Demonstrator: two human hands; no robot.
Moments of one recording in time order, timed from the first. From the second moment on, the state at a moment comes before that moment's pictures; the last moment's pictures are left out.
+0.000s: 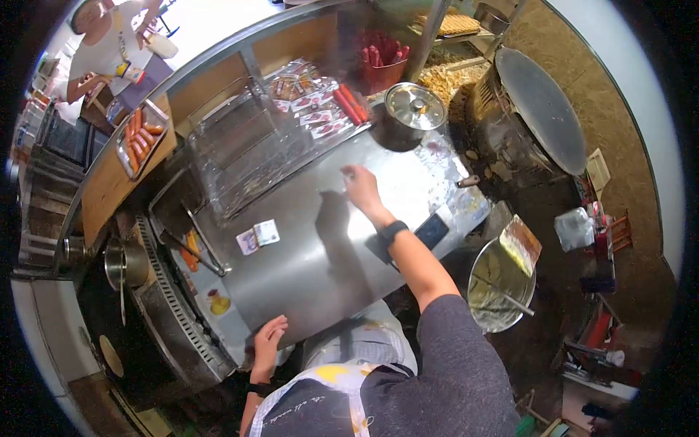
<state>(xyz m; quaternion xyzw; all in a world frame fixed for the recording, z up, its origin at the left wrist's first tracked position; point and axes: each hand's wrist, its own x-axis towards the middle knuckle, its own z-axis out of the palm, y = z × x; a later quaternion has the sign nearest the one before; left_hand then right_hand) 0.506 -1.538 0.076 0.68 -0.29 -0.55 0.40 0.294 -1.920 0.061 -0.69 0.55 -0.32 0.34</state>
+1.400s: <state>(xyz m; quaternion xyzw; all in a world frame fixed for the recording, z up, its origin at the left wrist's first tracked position) 0.546 -1.849 0.210 0.14 -0.12 -0.52 0.83 0.295 -1.985 0.119 -0.62 0.42 -0.34 0.57</state>
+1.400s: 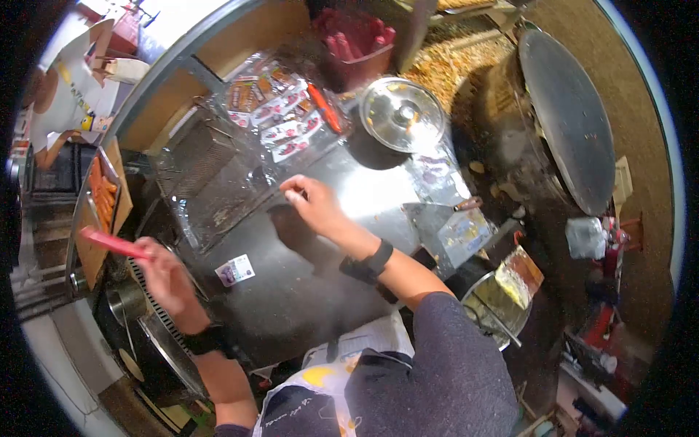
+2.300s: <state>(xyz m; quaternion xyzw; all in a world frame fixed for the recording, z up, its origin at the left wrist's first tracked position) 0.445 -1.757 0.155 0.46 -0.11 -0.62 0.63 -0.014 -1.961 0.070 -0.81 0.57 -0.12 0.07</state>
